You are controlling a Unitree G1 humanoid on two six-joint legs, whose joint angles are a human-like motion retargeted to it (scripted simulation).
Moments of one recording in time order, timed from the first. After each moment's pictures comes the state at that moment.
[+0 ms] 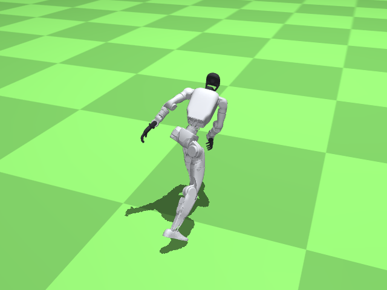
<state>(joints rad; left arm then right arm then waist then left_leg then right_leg) 0.23 0.47 -0.10 1.02 -0.55 -0.04 0.11 -0.88 -0.13 0.48 0.85 0.04 0.10 -0.47 0.39 -0.25 0.48 -1.30 0.31 0.66 0.97 -0.32 0.11 -0.10 -0.52 -0.29 0.41 -0.27 0.12</state>
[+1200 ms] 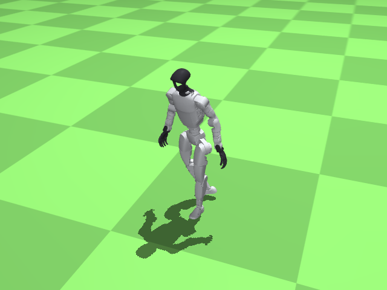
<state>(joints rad) 0.16 0.28 -0.03 1.03 -0.51 0.03 0.28 0.22 -0.36 0.19 0.82 0.39 0.02 -0.18 0.31 -0.04 0.07 -0.22 0.02 0.49 -0.02 -0.22 0.06 -0.03 -0.20 -0.76 0.40 -0.15 0.09</state>
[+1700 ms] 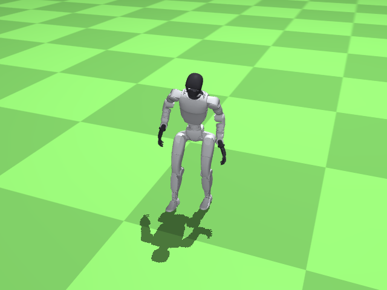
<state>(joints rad) 0.14 0.30 -0.07 0.60 -0.46 -0.08 0.36 0.29 -0.40 0.28 0.55 0.27 0.05 -0.12 0.01 -0.19 0.32 -0.24 -0.14 -0.10 0.33 -0.31 0.04 -0.28 -0.20 -0.11 0.11 -0.16 0.18</state>
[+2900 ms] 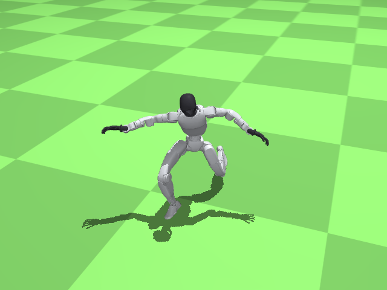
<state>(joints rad) 0.19 0.88 0.25 0.64 -0.63 -0.03 0.30 0.31 -1.36 -0.94 0.90 0.55 0.08 -0.44 -0.23 0.29 0.52 0.03 0.48 -0.30 1.34 -0.67 -0.14 -1.27 -0.69 -0.36 1.52 -0.24 0.21</state>
